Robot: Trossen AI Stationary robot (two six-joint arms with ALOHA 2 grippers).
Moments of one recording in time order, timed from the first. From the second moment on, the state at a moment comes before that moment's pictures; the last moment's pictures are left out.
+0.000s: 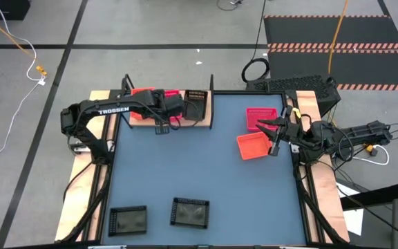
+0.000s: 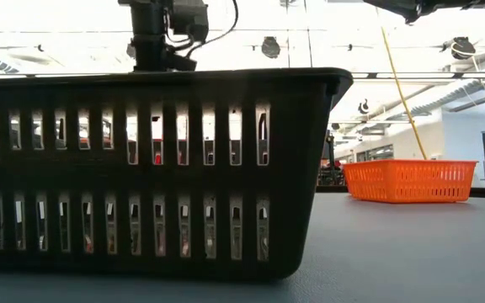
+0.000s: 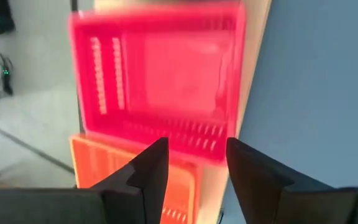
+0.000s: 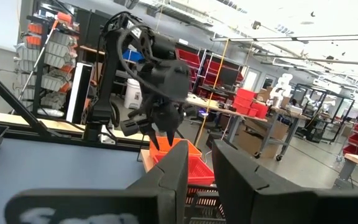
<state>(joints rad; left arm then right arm) 0.31 1.61 1.38 -1.15 -0.41 0.24 0.17 0.49 0.44 0.19 0.48 -0.34</state>
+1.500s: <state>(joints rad) 0.28 1.88 1.46 -0.49 -0.41 0.44 0.17 0.49 0.44 0.22 0.47 -0.36</state>
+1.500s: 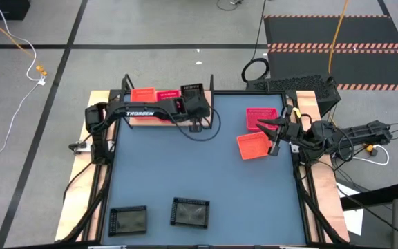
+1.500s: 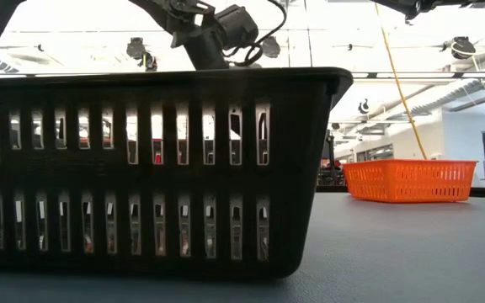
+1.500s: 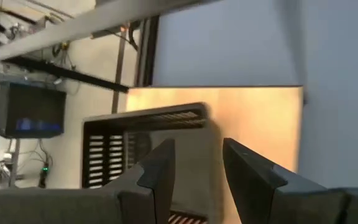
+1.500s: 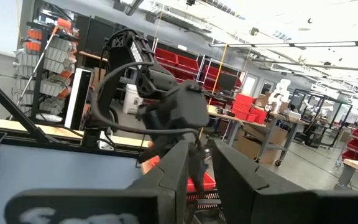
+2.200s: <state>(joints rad) 0.38 1.92 1.46 -0.55 -0.08 0.39 0.17 0.49 0.44 0.22 0.47 -0.36</state>
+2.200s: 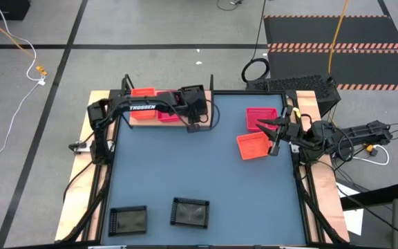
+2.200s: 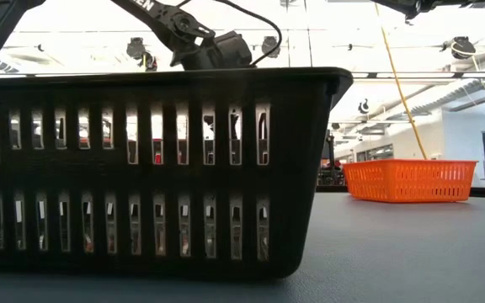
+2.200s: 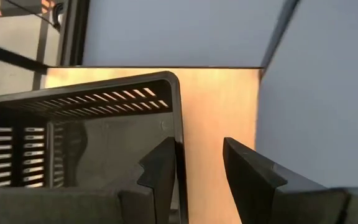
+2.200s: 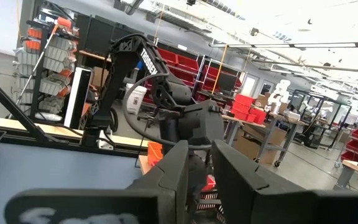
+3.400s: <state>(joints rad) -0.43 1.63 1.36 -0.82 -0.04 0.46 0.17 0.49 0.43 0.22 0.47 -0.36</state>
